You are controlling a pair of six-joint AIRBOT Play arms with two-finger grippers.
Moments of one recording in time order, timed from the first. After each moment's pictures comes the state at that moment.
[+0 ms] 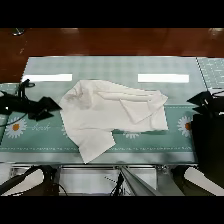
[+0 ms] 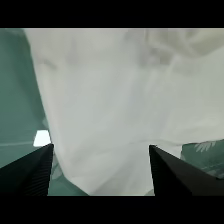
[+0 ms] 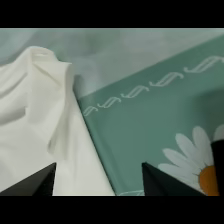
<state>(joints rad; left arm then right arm) 0.33 -1.18 0.77 0.92 -1.28 -1.34 -0.64 -1.18 0.86 -0.91 1.23 1.28</state>
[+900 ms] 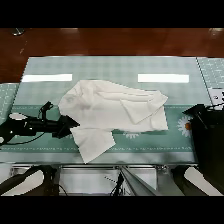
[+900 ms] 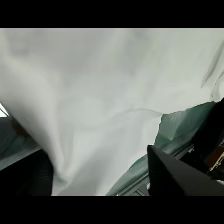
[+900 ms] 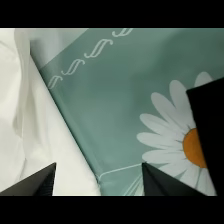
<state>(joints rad) 0.21 -1.20 0.42 0.59 -1.12 -1.13 -0.68 -1.09 0.68 -0.94 1.18 1.27</state>
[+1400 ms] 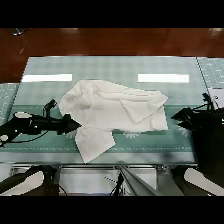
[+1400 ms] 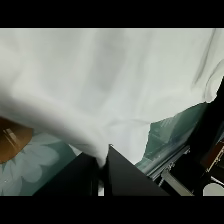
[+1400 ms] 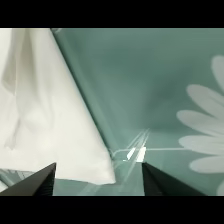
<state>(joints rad) 0.16 -1.23 0.43 0.50 -1.10 -1.08 -0.53 -1.22 0.67 -0.95 1.25 1.23</state>
